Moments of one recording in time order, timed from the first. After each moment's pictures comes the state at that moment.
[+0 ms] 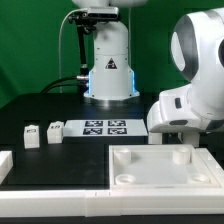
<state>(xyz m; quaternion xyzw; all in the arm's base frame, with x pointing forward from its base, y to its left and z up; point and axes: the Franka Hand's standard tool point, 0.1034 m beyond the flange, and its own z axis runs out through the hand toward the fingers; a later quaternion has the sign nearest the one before) 0.396 0.163 0.008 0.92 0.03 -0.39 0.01</state>
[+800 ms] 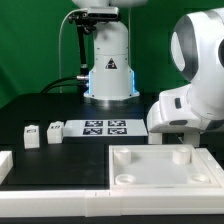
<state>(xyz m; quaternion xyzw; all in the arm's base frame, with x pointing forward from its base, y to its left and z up) 0.396 0.163 0.007 0.92 0.03 -0.39 0.01</state>
